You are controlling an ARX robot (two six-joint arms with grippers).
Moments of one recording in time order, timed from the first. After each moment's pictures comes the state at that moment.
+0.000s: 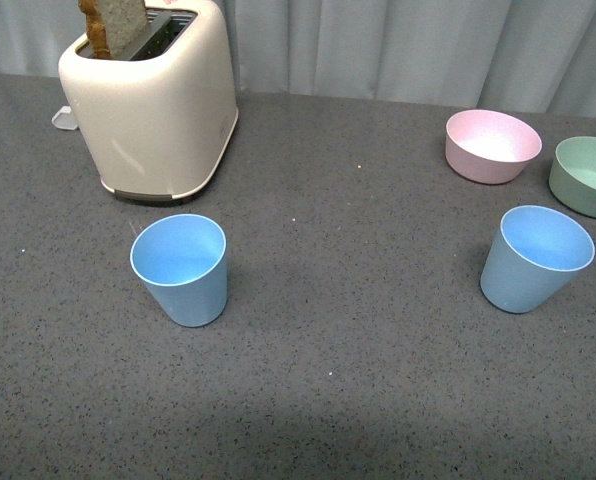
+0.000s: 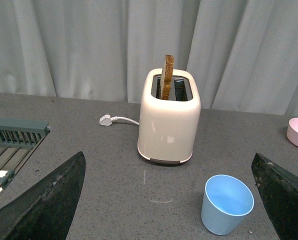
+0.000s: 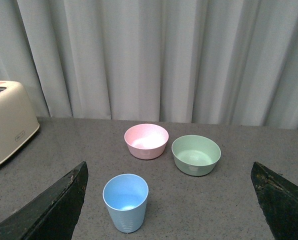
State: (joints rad) left arm 0.00 0.00 0.02 0.00 0.00 0.00; right arm 0.00 0.00 0.00 0.00 0.00 0.00
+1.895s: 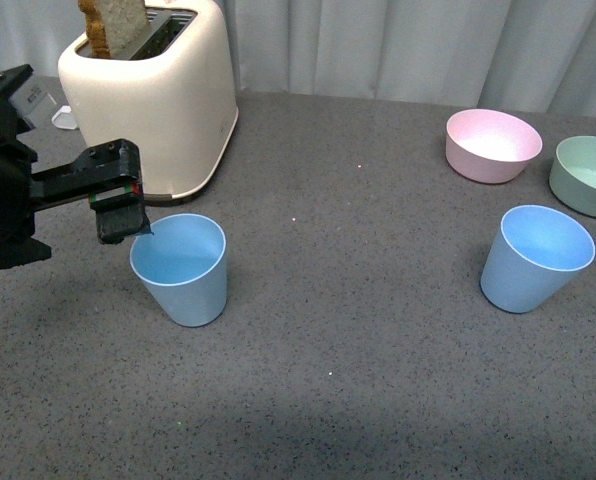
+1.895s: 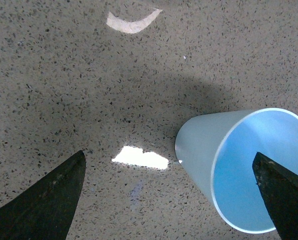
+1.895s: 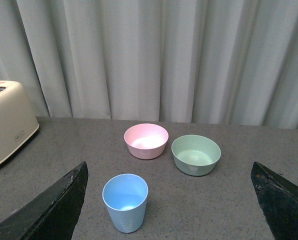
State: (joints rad) left arm -0.16 1.78 0.81 -0.01 0.05 -0.35; right arm 0.00 0.00 0.00 0.00 0.00 0.00
